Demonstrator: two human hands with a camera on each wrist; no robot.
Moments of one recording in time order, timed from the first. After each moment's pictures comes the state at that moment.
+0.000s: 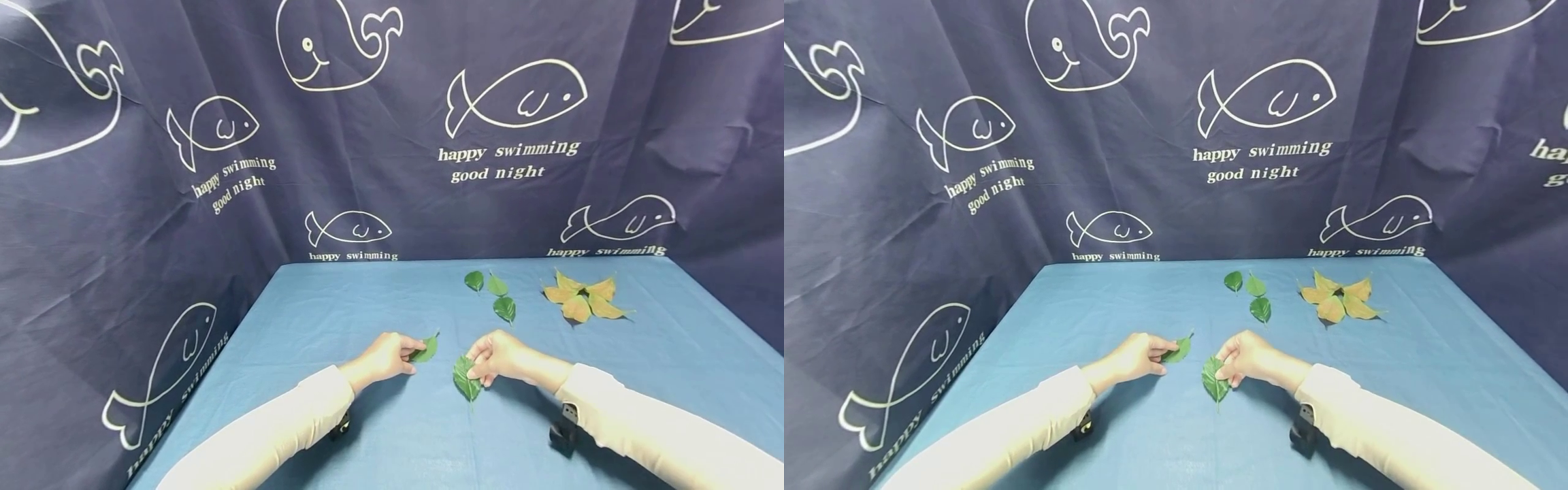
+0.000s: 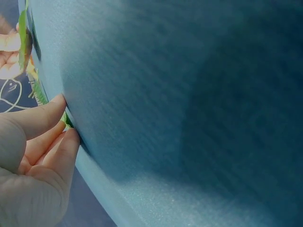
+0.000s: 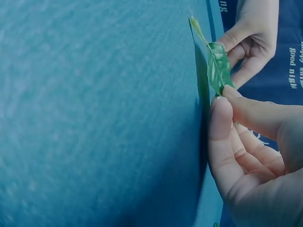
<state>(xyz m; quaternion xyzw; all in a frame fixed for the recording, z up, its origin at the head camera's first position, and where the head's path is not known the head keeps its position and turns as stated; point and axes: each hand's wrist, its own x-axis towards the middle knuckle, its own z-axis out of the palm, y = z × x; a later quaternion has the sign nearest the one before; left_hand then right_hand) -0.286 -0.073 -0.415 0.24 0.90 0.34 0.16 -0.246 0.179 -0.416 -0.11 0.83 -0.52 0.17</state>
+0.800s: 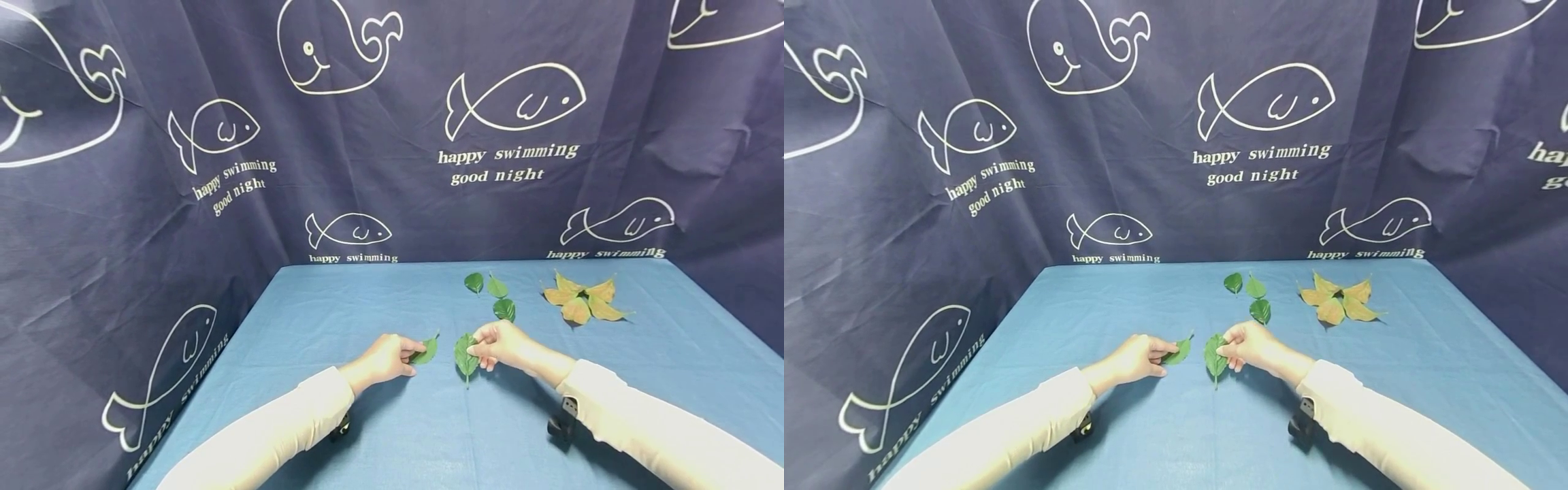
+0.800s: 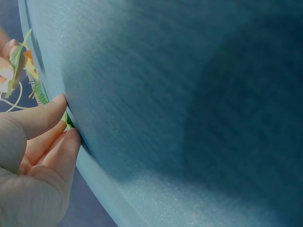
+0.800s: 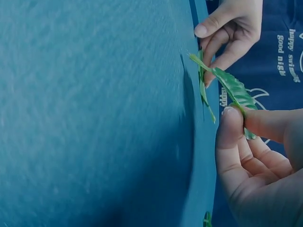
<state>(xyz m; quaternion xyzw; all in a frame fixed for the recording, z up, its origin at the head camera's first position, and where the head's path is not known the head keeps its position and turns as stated) -0.284 -0.072 -0.411 0.25 0.90 0.33 0.15 -0.260 0.189 -0.409 -0.12 0.83 -0.54 0.12</state>
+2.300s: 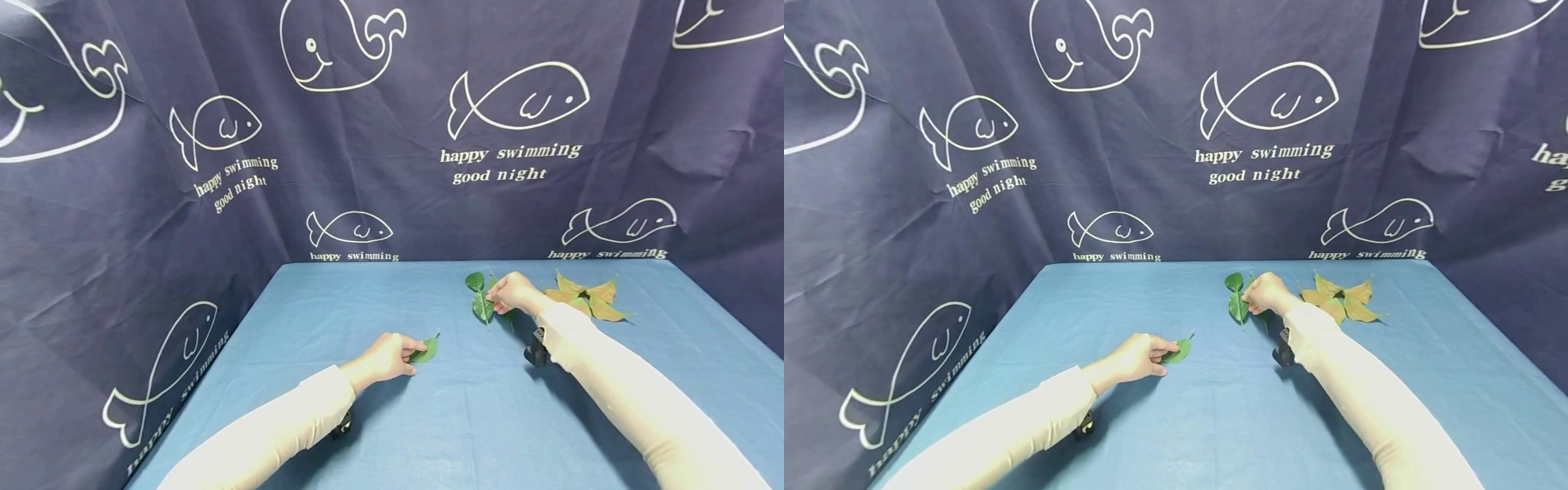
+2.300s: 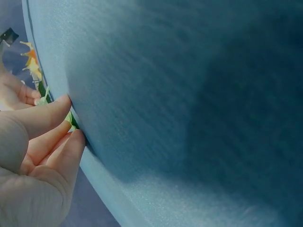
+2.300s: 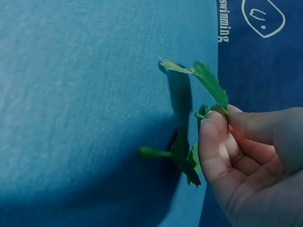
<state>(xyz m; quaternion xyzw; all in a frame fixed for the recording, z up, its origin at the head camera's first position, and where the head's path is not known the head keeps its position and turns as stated) -0.281 -0.071 -0.408 0.25 0.90 0.32 0.15 -0.362 0.233 -0.394 0.02 0.86 -0.50 0.11</state>
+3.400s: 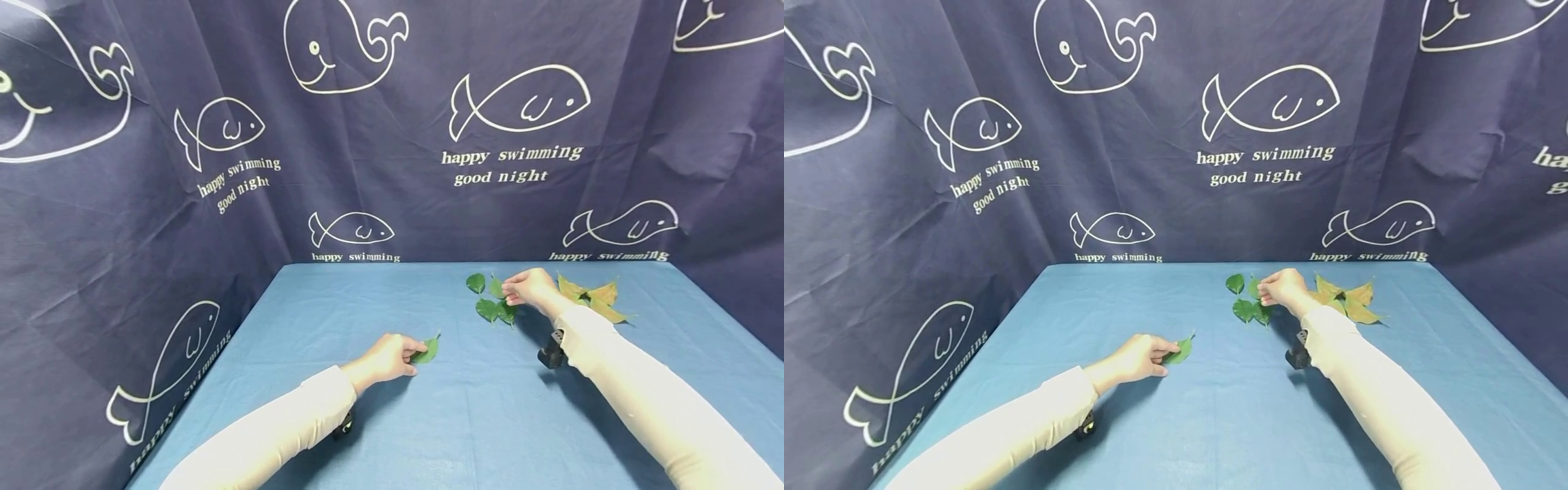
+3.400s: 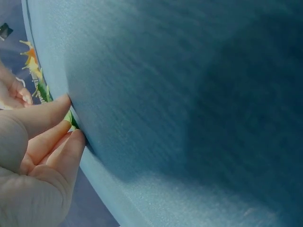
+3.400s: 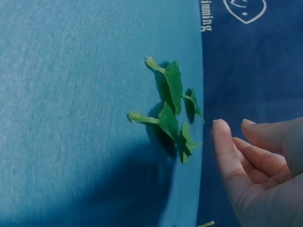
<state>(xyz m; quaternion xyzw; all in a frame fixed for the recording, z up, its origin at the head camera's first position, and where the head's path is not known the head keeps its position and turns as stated) -0.282 -0.071 -0.413 0.25 0.90 0.32 0.15 -0.351 0.254 -0.384 0.04 0.83 -0.56 0.04</state>
